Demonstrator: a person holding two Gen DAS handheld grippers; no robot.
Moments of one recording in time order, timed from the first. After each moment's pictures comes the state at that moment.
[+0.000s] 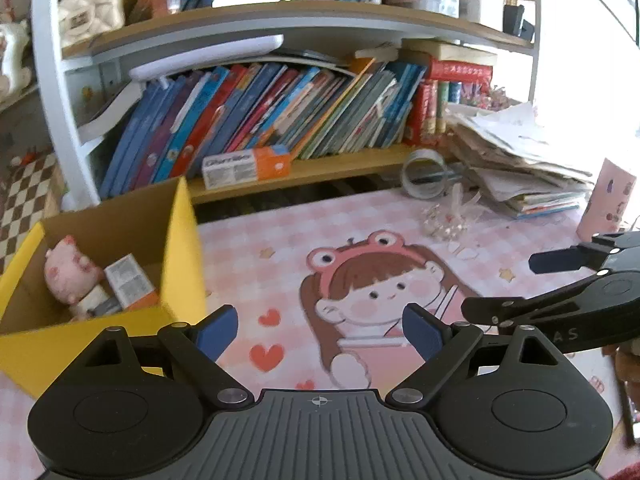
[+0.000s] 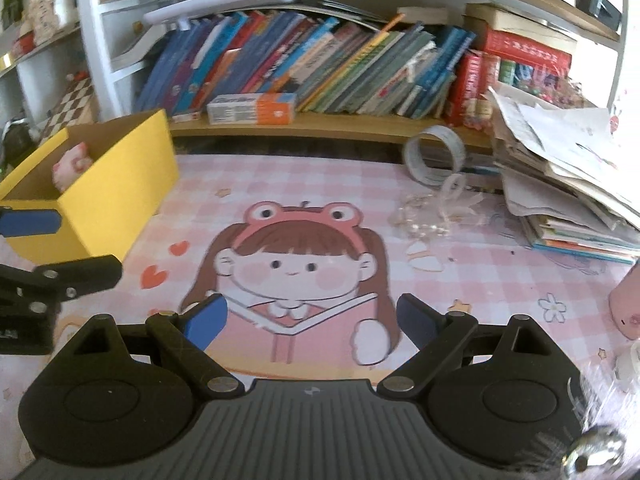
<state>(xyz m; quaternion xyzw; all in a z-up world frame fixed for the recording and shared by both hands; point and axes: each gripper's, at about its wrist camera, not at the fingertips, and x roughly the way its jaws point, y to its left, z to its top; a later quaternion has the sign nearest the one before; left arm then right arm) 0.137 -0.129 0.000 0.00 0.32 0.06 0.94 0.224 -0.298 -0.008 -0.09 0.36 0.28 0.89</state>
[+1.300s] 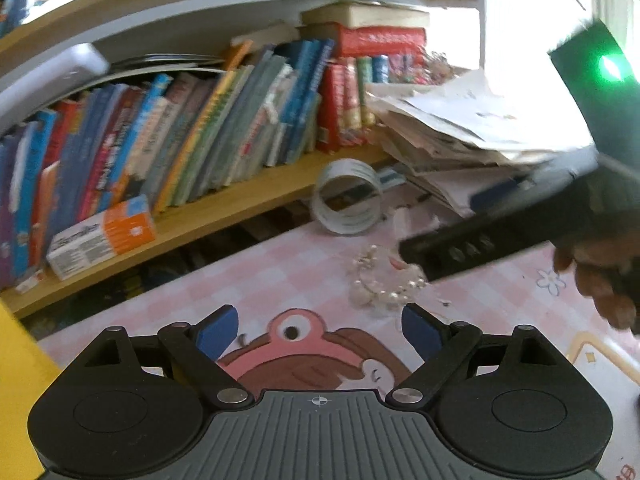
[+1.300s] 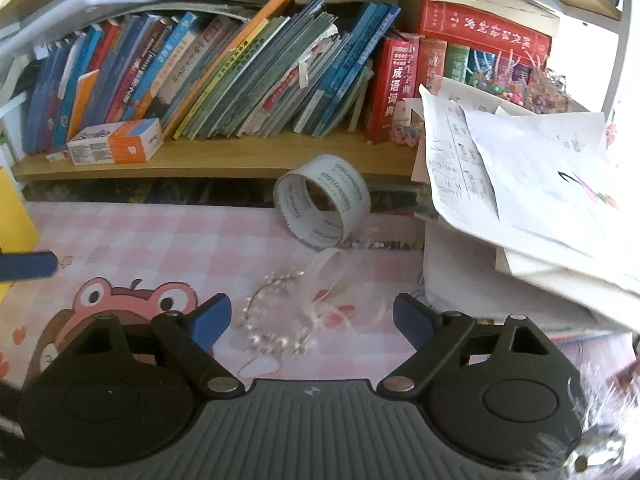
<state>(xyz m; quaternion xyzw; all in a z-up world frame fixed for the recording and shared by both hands) 0.311 -0.197 -0.042 0.06 0.33 -0.05 0.94 0.421 -0.339 -0.029 -0.10 0.36 0.23 0.90</state>
